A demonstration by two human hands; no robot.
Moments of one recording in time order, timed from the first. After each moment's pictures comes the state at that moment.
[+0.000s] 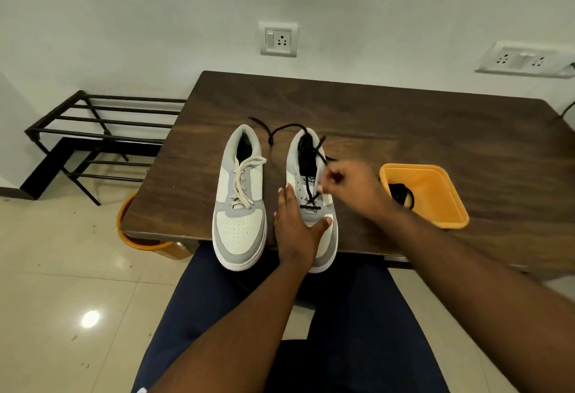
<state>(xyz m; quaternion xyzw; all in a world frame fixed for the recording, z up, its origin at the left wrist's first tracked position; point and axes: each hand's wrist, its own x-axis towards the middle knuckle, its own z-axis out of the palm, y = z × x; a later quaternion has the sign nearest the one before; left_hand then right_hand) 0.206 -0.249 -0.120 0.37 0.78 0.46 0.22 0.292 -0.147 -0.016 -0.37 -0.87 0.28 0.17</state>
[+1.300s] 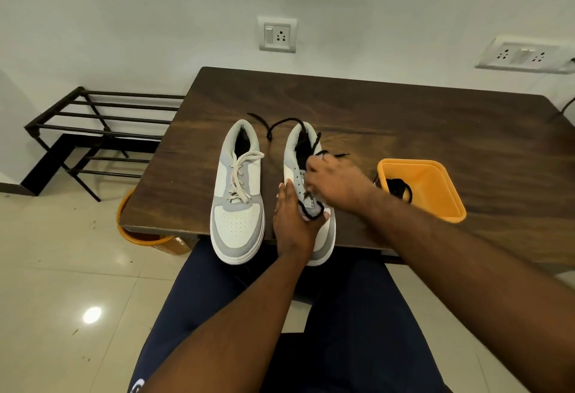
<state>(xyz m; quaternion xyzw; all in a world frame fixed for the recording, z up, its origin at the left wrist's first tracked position) 0.205 -0.243 -0.123 0.36 0.78 0.46 0.23 0.273 -0.145 -0.022 -0.19 -0.98 -0.06 -0.02</state>
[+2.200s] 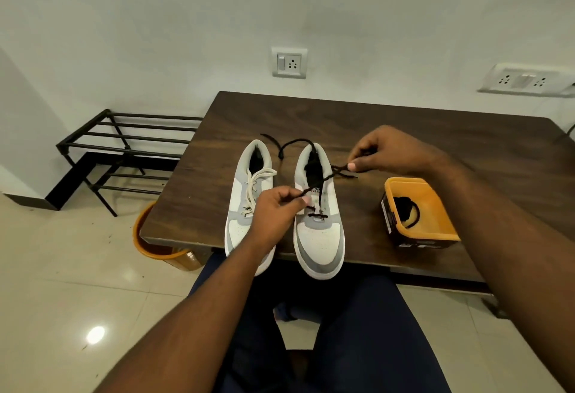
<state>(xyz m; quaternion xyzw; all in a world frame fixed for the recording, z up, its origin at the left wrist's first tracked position) 0.146 -0.272 -0.036 0.37 0.62 0.60 0.35 0.309 -0.110 0.085 -0.31 -0.89 0.33 0.05</state>
